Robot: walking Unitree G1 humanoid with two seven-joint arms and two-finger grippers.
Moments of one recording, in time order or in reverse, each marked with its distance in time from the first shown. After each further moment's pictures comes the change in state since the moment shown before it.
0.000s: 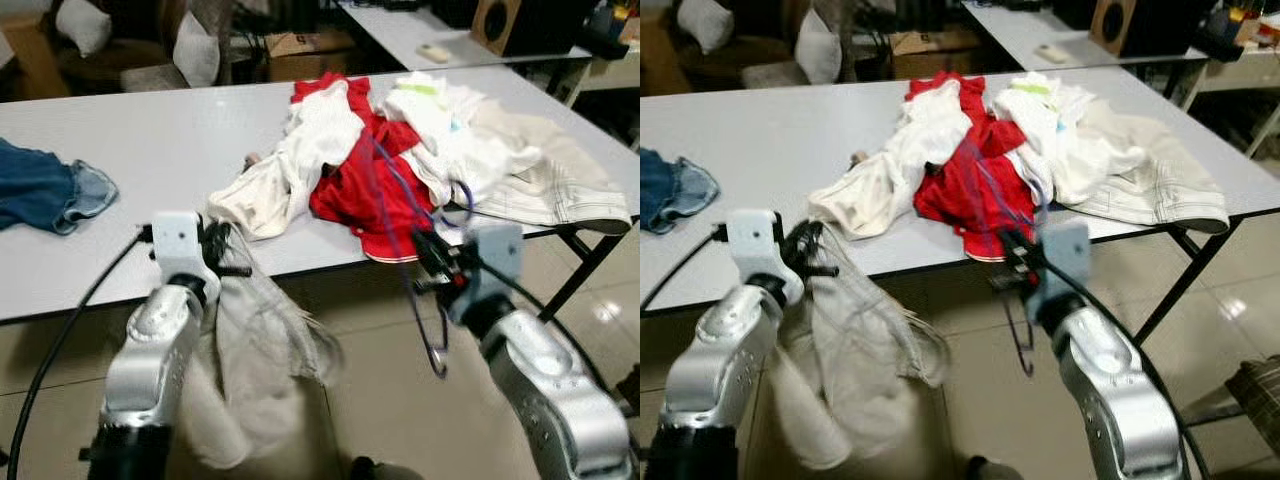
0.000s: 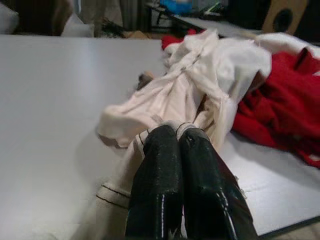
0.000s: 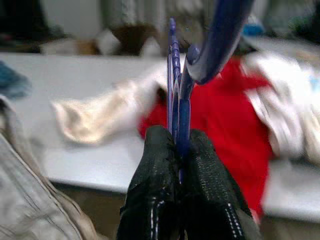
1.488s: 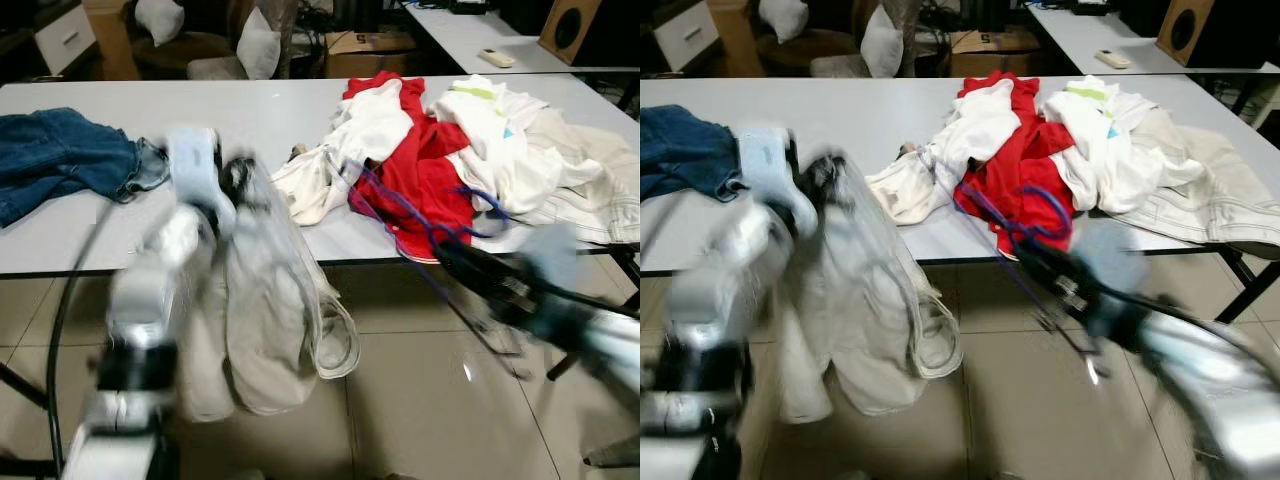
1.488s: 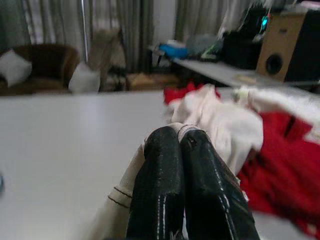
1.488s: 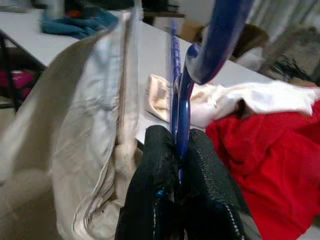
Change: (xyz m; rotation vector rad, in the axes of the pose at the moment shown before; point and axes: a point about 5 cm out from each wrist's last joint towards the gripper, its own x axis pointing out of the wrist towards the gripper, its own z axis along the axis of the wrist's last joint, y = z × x) left arm 0.046 -0.017 0.086 0.049 -0.151 -0.139; right arm -0.053 -0.033 0.034 -0.248 0.081 0.360
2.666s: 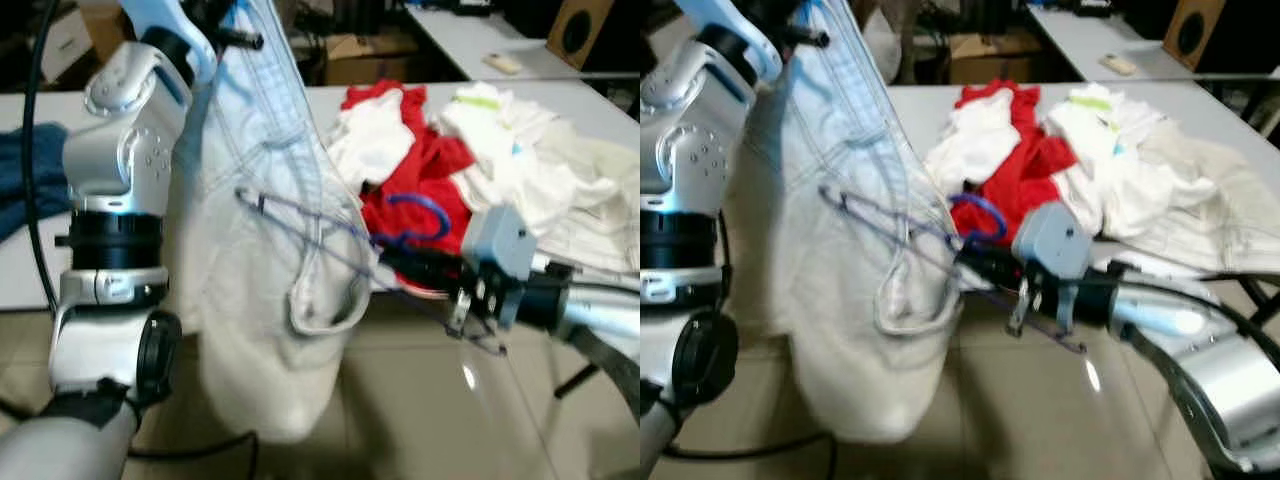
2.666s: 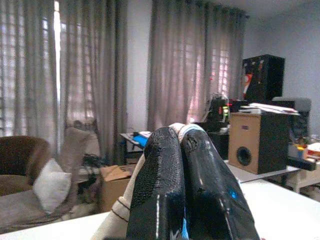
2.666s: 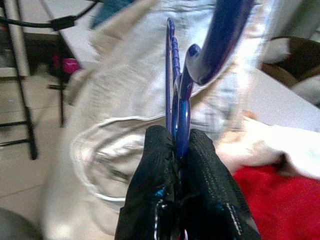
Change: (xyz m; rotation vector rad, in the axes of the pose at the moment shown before) left arm 0.035 -0.005 0.131 0.006 -0.351 -0.134; right arm 0.040 0.010 0.025 -0.117 0.007 0.247
